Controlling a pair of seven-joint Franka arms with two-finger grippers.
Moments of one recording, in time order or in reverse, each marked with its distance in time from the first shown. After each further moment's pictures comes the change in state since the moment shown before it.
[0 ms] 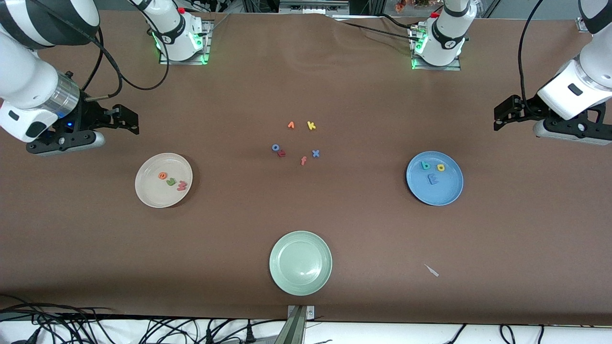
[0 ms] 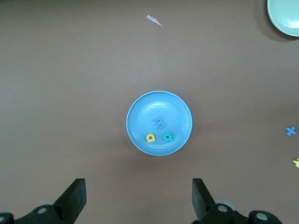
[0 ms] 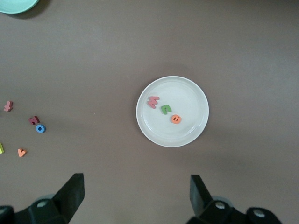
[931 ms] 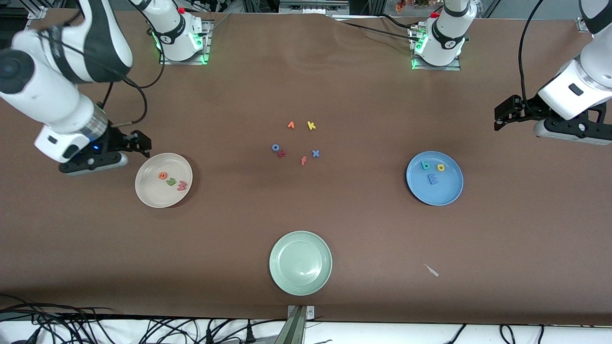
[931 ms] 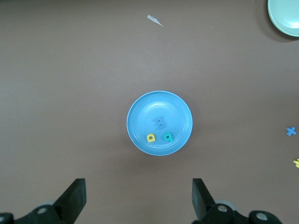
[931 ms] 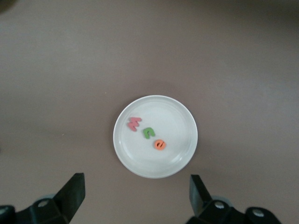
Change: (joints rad) left arm 0.001 0.000 0.001 0.000 0.000 0.000 0.000; right arm -0.001 0.004 -0.001 -0.164 -0.080 0.235 -0.027
